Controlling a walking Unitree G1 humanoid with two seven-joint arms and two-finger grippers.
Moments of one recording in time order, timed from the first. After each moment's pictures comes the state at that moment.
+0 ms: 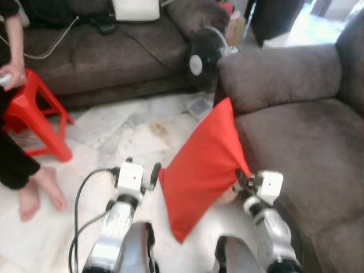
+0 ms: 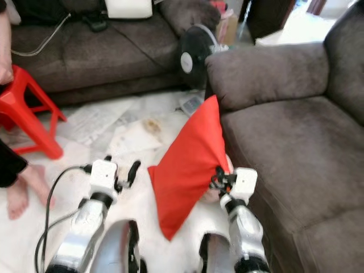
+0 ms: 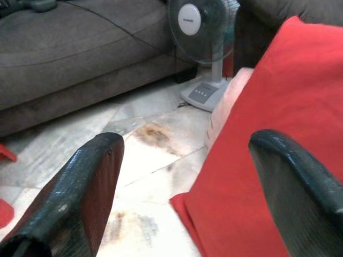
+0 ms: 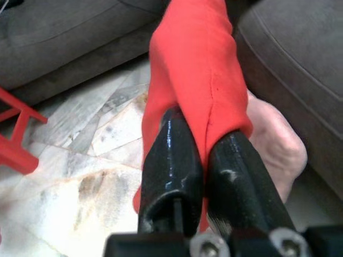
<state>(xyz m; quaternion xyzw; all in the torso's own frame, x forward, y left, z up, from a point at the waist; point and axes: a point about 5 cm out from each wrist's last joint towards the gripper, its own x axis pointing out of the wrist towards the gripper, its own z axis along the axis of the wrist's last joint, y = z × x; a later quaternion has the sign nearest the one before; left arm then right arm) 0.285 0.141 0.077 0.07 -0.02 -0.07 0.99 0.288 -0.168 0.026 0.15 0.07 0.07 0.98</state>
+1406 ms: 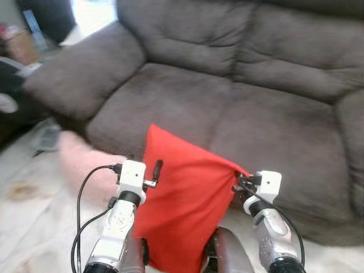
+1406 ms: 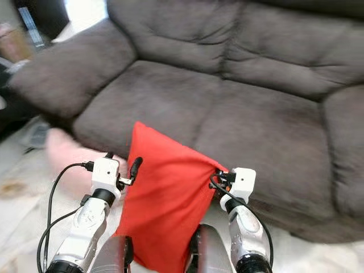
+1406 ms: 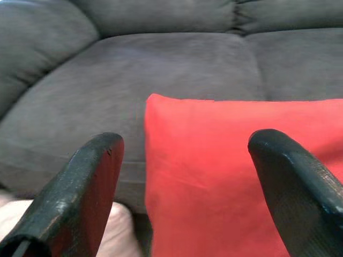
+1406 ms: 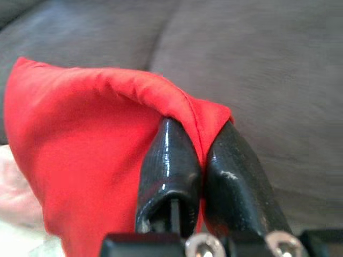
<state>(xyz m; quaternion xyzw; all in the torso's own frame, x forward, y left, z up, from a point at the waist) 0.287 0.134 0.079 0.07 -0.03 -0.08 0.99 0.288 -0.175 0.023 0.14 0.09 0.04 0.99</state>
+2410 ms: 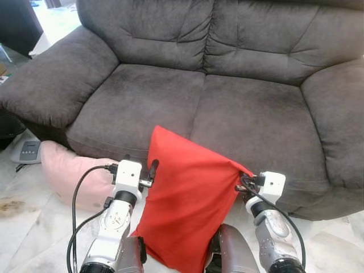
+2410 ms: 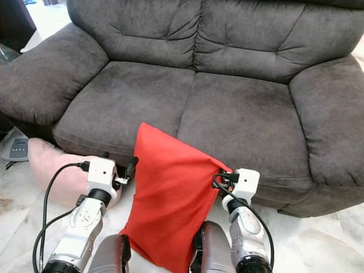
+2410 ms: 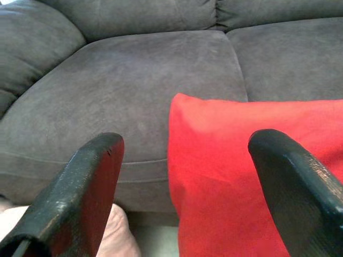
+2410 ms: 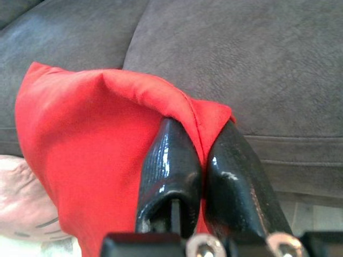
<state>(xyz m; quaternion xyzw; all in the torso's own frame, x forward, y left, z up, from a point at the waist) 0.287 0.138 0.081 0.07 -0.03 -0.07 0.99 0.286 -0.177 0.023 0.14 0.09 0.02 0.99</state>
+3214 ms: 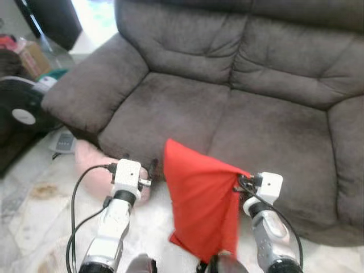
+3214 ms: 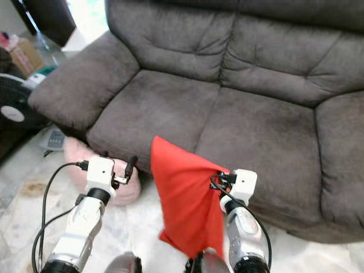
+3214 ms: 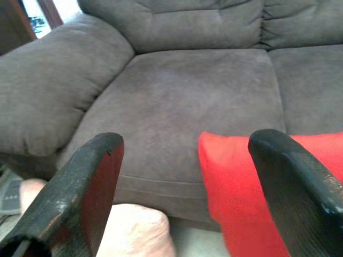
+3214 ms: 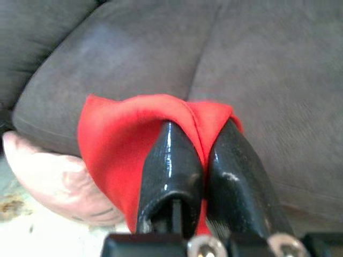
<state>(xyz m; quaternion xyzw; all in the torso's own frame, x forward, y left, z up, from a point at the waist) 0.288 0.141 0.082 0.07 -0.03 -0.07 0.99 0.286 -0.173 0.021 0.15 0.09 0.03 0.98</state>
